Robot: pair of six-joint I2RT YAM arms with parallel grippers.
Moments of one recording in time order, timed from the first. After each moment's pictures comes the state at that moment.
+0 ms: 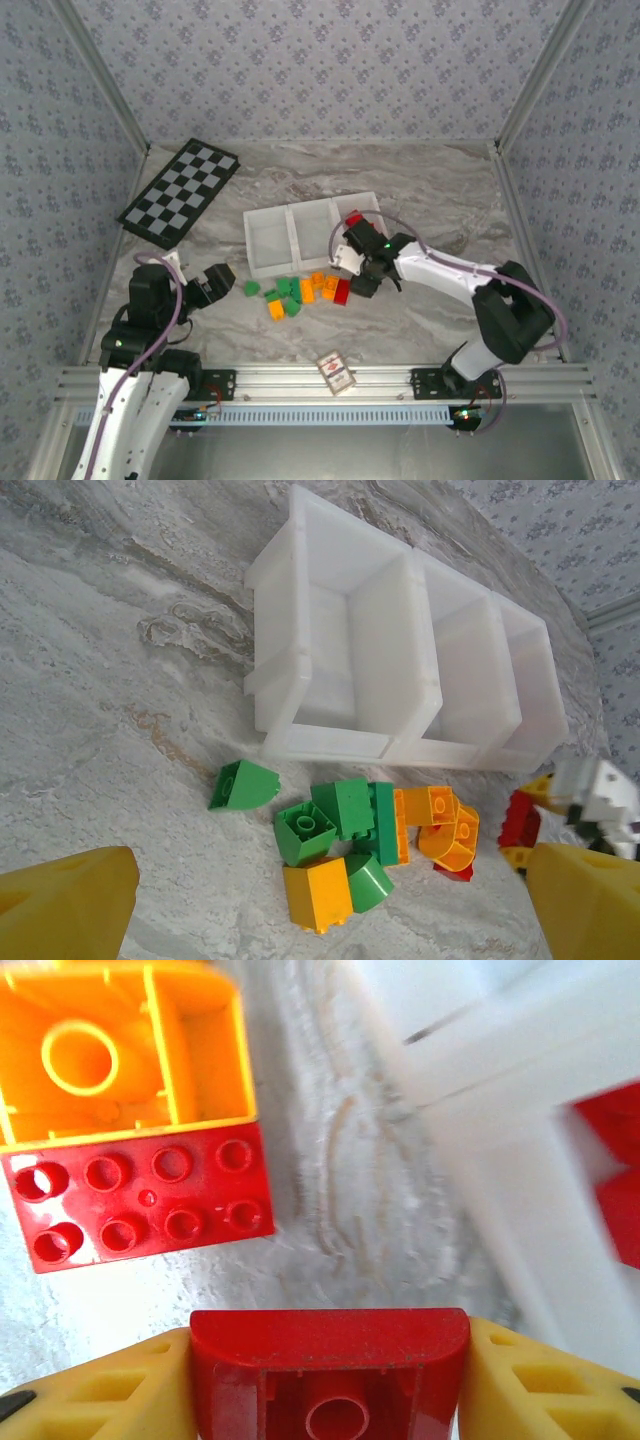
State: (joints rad) left arm -0.18 0.40 0.62 -0.85 0.24 -0.68; right arm 0.72 1.51 0.96 -0.64 0.07 -0.50
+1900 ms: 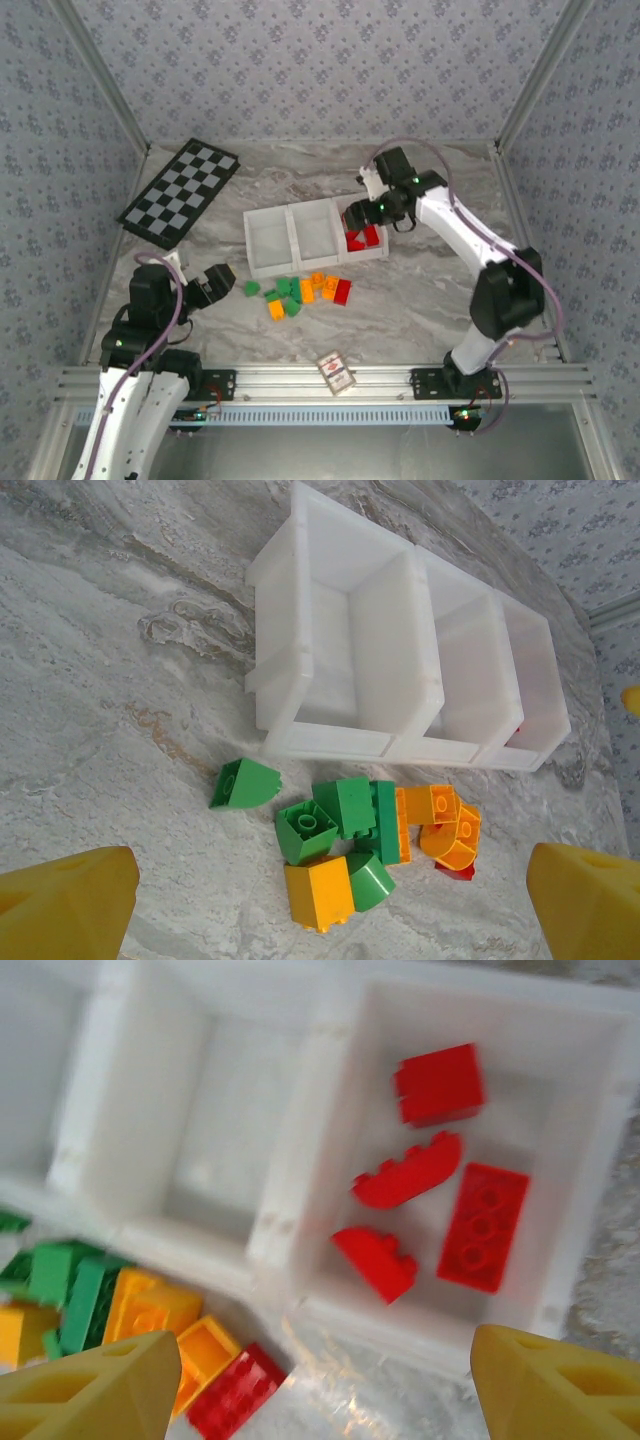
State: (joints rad) left arm -0.18 0.40 0.62 -0.84 0.24 -0.68; right arm 0.46 1.60 1.39 -0.83 -0.23 0.03
